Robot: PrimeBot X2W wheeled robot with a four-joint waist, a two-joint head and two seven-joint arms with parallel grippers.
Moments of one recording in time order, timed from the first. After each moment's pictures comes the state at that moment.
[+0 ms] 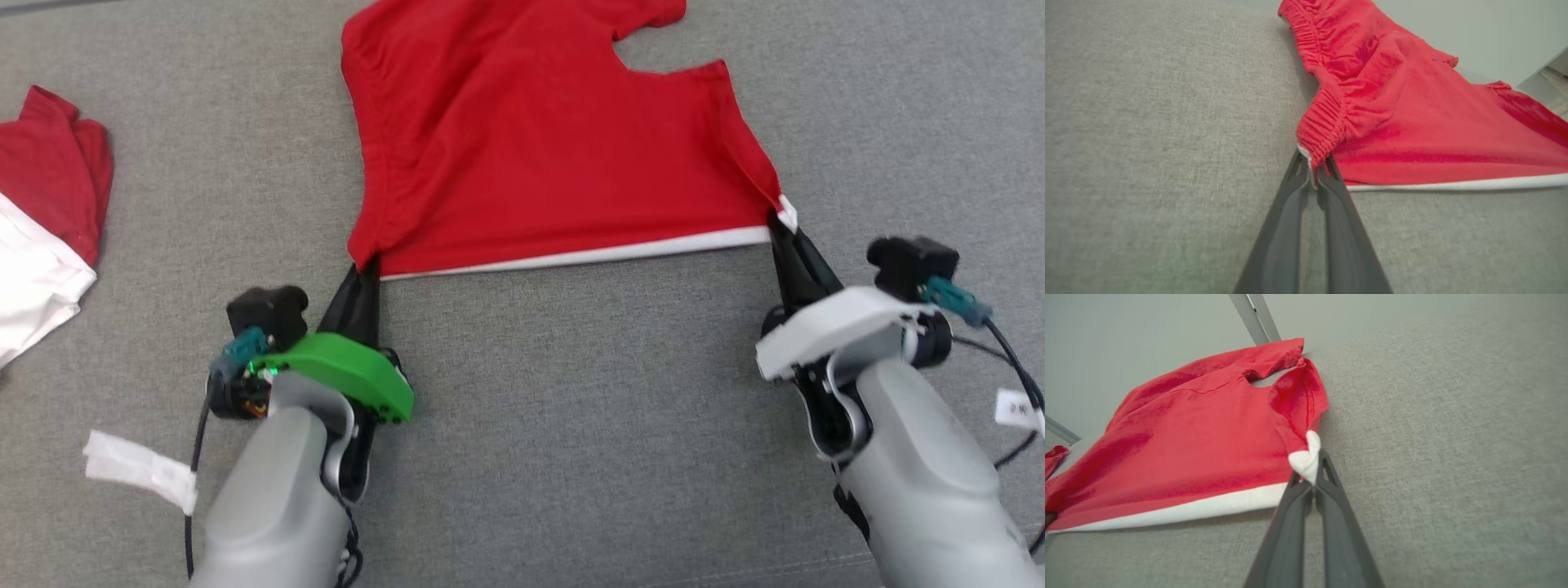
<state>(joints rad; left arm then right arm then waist) -0.58 0.05 -0.32 0.78 -0.53 -0.09 -0.26 -0.56 -0.15 0.21 0.68 0.53 0.13 -0.26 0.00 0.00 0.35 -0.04</state>
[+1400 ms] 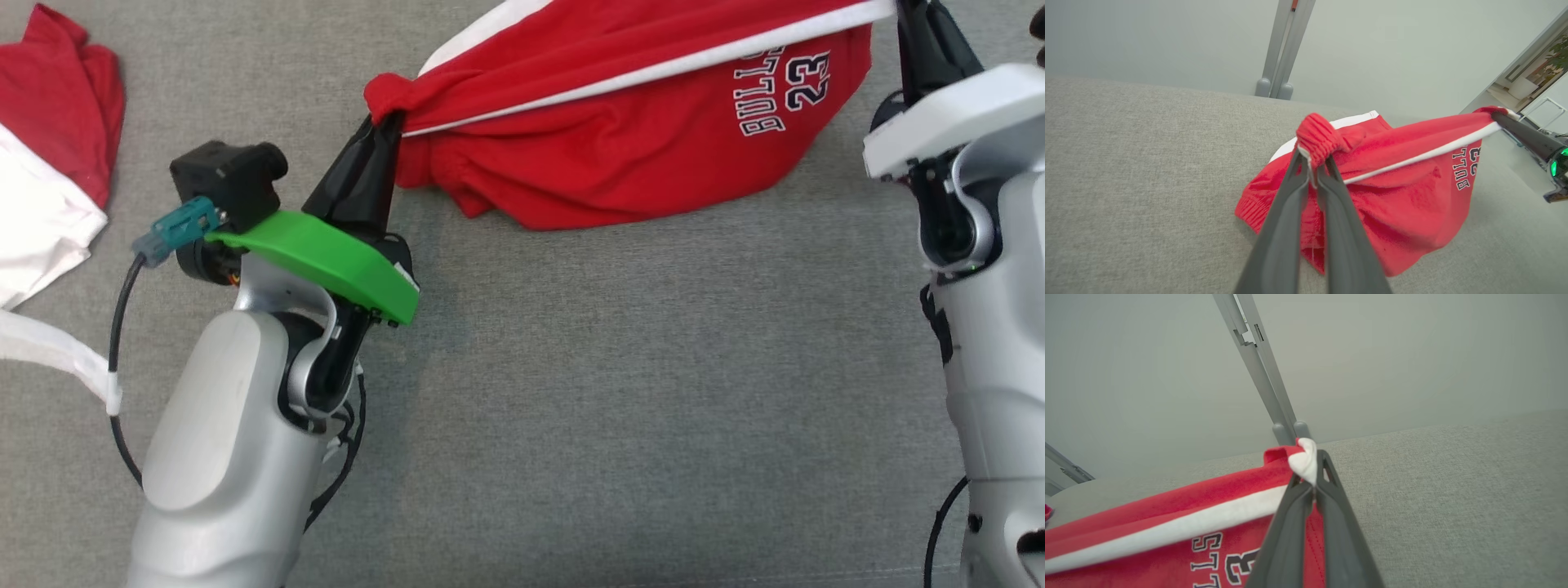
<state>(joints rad) -0.57 0.11 -0.31 0.17 -0.58 -0.07 0.07 -0.75 -0.18 -0.05 0.38 0.38 0.13 0.04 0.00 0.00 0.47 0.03</state>
